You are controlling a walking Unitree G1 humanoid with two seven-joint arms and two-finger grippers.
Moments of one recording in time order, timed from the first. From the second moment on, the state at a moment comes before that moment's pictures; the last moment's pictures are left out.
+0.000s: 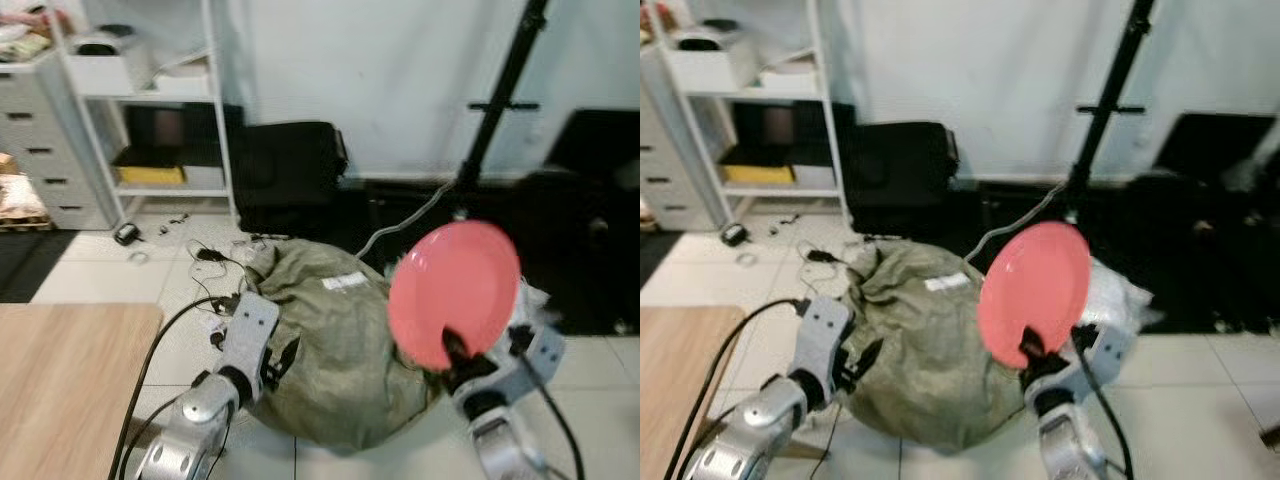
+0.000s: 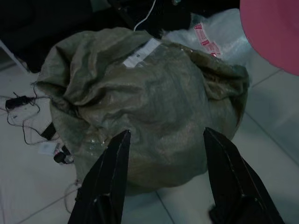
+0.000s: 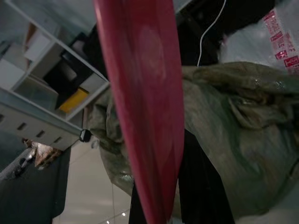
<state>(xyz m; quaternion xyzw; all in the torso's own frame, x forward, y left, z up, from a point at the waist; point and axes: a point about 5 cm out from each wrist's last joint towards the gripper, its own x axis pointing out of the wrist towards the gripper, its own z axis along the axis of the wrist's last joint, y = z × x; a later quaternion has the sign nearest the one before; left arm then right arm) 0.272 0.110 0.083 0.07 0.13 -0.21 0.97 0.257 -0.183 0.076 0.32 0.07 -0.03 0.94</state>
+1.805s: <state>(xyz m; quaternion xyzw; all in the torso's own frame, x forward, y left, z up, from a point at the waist) 0.279 0.096 0.092 0.03 0.08 -0.22 0.97 0.264 -0.184 0.082 0.30 0.04 -0.02 0.95</state>
